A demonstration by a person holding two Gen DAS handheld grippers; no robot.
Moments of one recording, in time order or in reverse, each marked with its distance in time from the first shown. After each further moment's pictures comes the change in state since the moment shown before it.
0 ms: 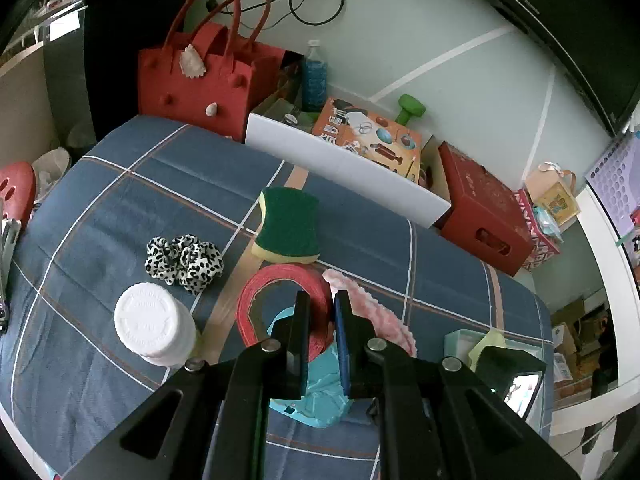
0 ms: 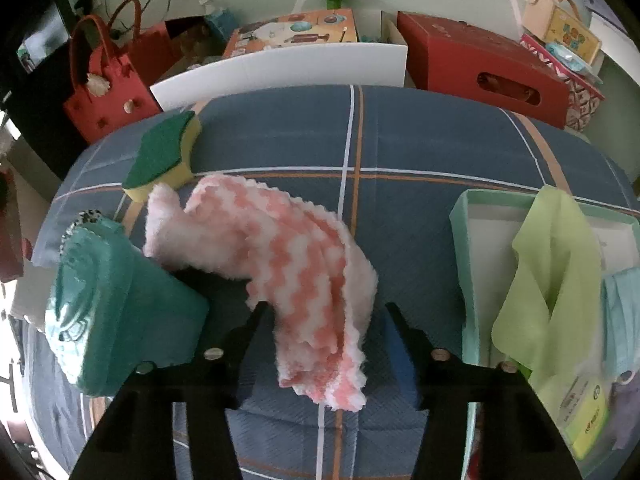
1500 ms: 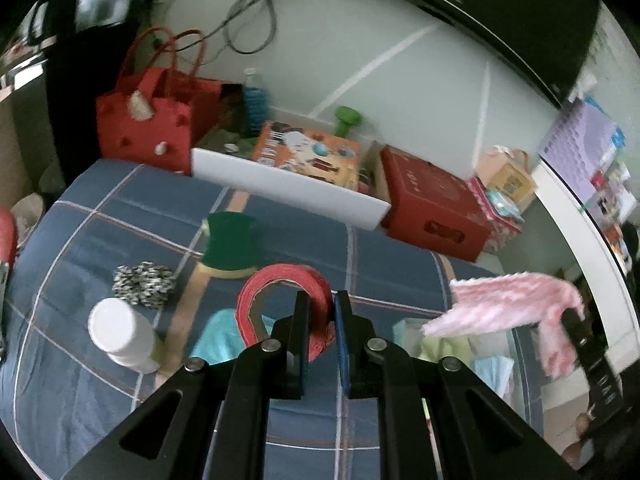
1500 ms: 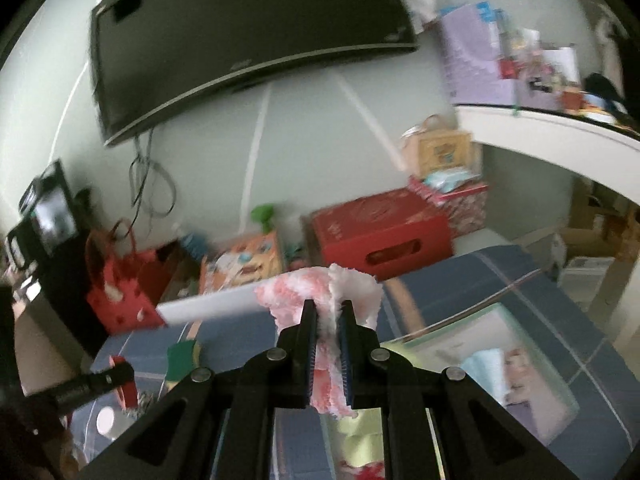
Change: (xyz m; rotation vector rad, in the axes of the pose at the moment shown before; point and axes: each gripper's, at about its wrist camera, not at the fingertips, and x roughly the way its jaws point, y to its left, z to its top) left arm -0.035 -0.060 -0.014 0.151 -0.062 -0.107; right arm -0.222 -0.097 -0.014 0.284 -0.652 -0.064
